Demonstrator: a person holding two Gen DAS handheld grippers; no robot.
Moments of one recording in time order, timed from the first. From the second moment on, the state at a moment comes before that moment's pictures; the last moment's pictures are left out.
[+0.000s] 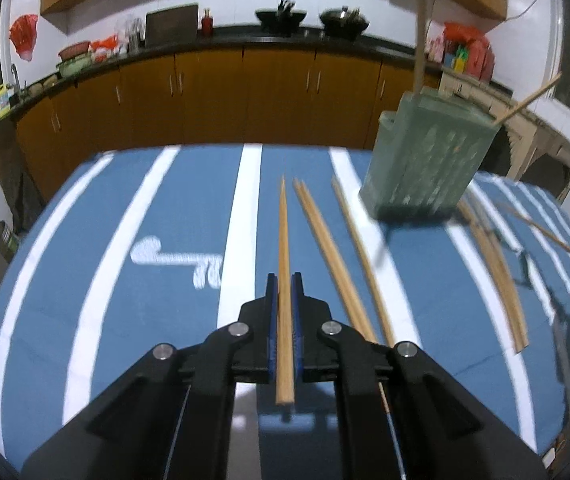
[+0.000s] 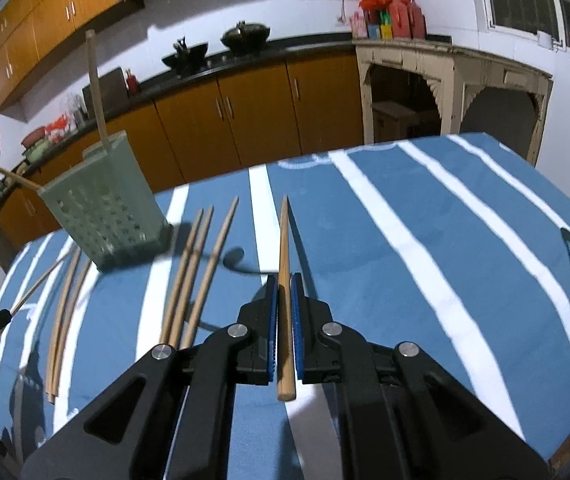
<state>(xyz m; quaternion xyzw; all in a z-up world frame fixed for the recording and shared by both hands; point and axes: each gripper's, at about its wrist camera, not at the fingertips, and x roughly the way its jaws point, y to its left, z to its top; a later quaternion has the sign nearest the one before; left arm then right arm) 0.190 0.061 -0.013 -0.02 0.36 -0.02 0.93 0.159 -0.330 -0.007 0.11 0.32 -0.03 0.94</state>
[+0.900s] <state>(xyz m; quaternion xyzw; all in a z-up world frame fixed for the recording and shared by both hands) 0.173 0.064 0.081 -0.05 0.24 -0.04 0.97 0.153 -0.322 0.051 0.12 0.23 -0.01 0.96</state>
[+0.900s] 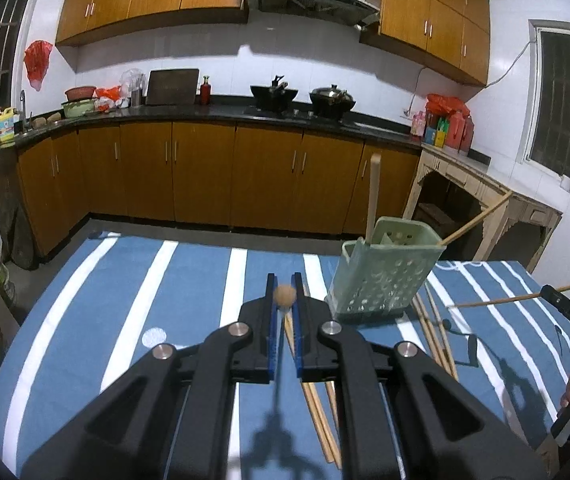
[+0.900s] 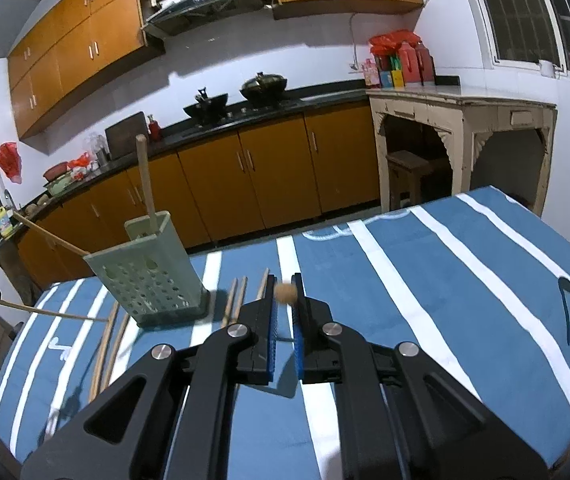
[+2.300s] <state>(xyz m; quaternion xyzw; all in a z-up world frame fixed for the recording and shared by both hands) 0.261 -0.013 0.196 -0.11 0.04 -0.05 0.99 0.228 -0.247 0.145 0.12 0.08 0.08 0.99</state>
